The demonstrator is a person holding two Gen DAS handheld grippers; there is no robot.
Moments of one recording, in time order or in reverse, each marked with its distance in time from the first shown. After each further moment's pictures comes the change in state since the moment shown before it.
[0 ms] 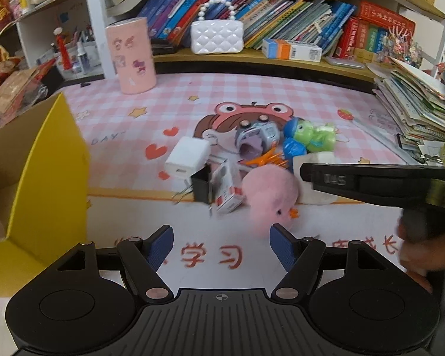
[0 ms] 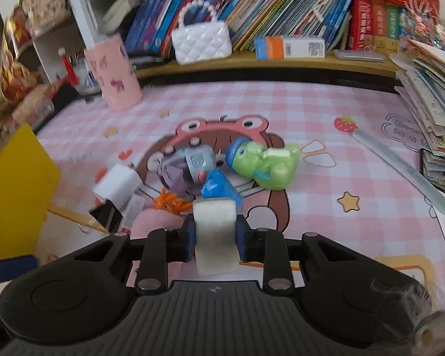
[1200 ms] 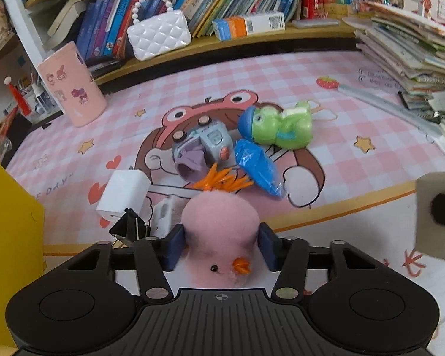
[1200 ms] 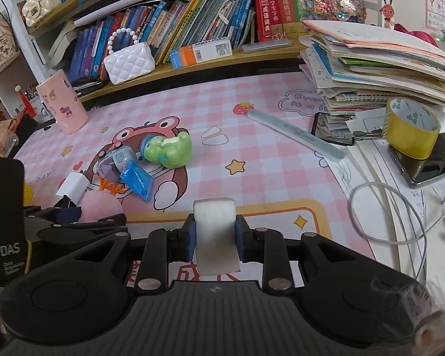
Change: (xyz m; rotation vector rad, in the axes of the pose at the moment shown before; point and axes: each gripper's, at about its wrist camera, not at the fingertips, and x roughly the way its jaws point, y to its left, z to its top) left arm 0.075 -0.072 0.020 0.223 0.039 0.071; right arm -0.084 -0.065 -0.032 0.165 -0.007 -0.158
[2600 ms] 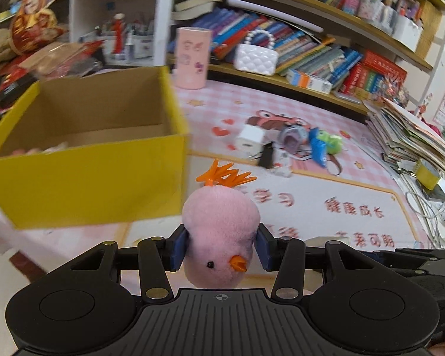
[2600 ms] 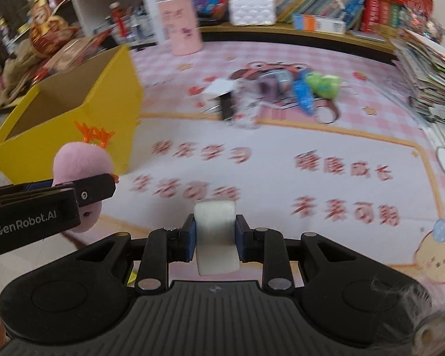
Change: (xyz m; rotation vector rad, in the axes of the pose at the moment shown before) left arm -0.159 0.186 -0.166 -0.378 -0.137 -0.159; right arm -0.058 0.199 -0.122 -0.241 0.128 0.109
